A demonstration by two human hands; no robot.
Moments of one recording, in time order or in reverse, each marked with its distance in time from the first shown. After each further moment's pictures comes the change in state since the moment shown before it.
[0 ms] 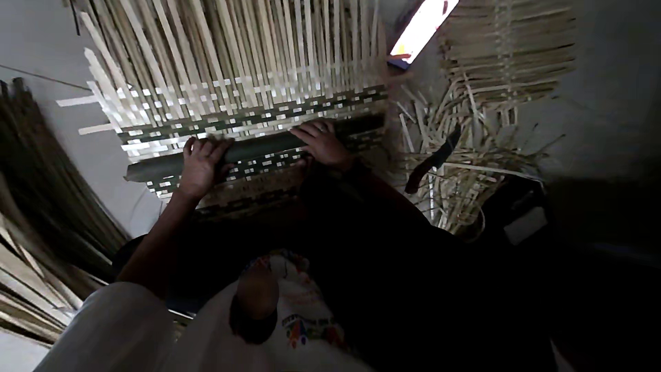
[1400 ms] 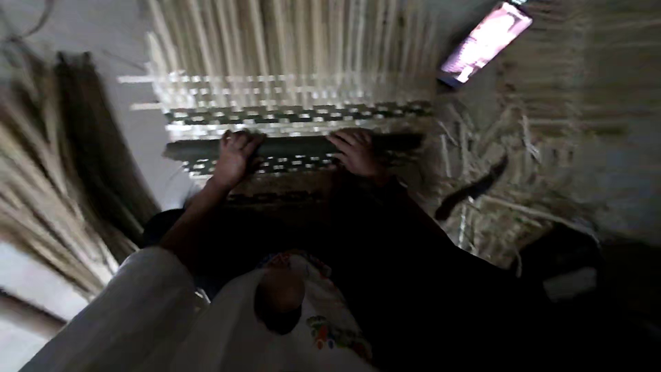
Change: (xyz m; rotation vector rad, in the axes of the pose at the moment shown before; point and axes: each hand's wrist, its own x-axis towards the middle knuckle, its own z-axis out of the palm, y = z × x) left_hand -0.010 0.003 0.004 -0.024 0.088 -0.057; right_hand -0.005 -0.004 -0.007 0.073 -0.017 -0.008
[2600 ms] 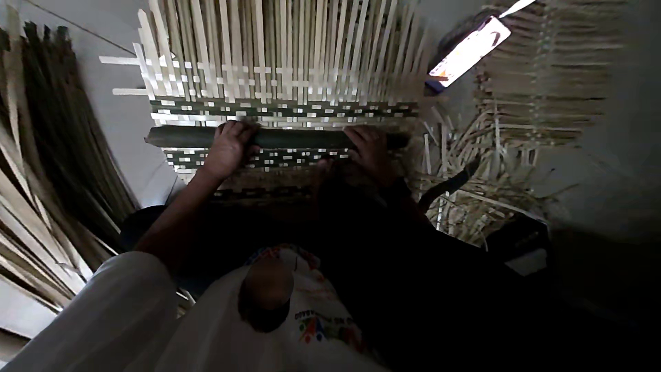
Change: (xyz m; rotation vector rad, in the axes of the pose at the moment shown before) left_hand 0.017 0.006 -0.003 -0.043 -0.067 0.005; right_hand -0.027 0.022 -0.025 -0.098 -0.037 0.195
